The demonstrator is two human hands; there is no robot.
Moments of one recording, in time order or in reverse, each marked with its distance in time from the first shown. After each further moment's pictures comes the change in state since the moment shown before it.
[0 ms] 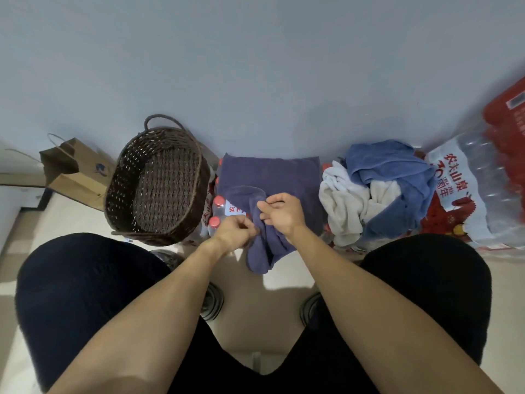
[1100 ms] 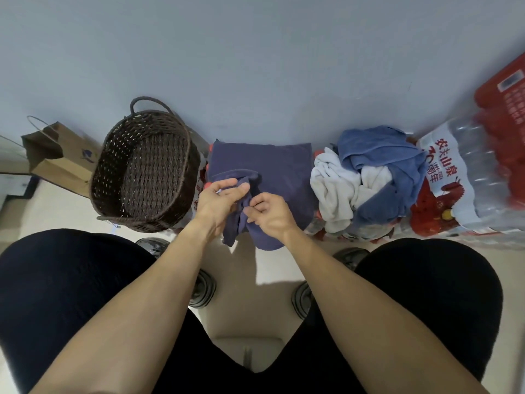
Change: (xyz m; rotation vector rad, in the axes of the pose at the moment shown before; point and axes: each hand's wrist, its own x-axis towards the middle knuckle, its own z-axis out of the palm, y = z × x) left_hand 0.005 0.014 -0.005 -0.577 0.178 0.099; right_hand -0.027 0.021 -0.007 -0.258 -0.170 -0.131
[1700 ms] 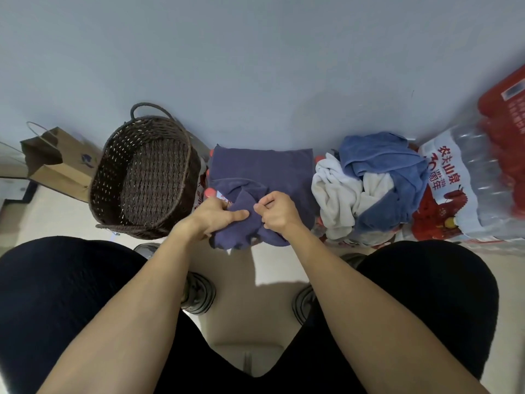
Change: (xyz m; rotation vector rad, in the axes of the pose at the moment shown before) left_hand -0.002 0.028 -0.014 0.882 -0.211 -0.121; right_hand 0.012 -0.024 -0.015 -0.177 0.088 0.103
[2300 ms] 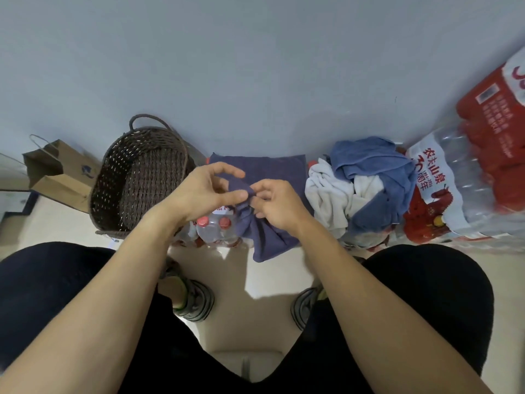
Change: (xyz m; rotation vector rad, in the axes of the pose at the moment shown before) left_hand -0.065 0.060 -0.042 -0.130 -0.036 0.442; right_hand -0.036 -0.037 -0.036 0.207 -0.144 -0.200
